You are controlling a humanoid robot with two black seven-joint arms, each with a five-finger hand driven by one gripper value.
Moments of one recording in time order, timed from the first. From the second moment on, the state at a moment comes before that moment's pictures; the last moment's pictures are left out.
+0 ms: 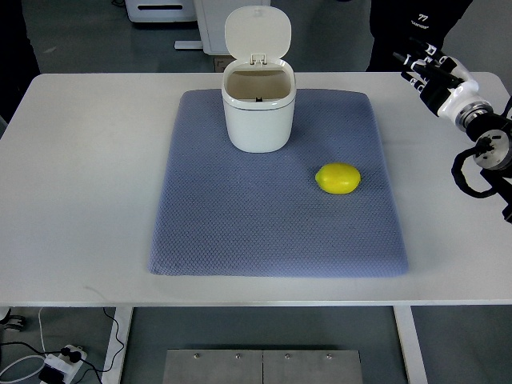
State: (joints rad) left arm 0.00 0.00 -0.11 -0.27 -0.03 0.20 -0.37; right arm 1.01 -0.33 0.46 0.61 0.17 0.08 0.20
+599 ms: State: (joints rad) left arm 0.00 0.00 -0.11 -0.27 -0.07 0.19 -0.37; right arm 1.00 -0.33 0.46 0.61 0.17 0.08 0.20
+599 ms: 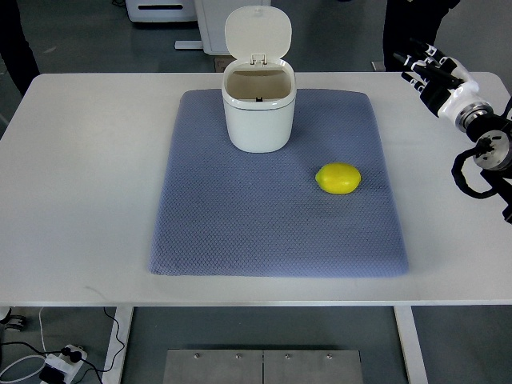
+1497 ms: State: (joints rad) left arm 0.00 0.00 -0.11 -0.27 -0.07 0.19 -0.37; right arm 1.00 -0.32 0.46 0.61 0.17 0.08 0.20
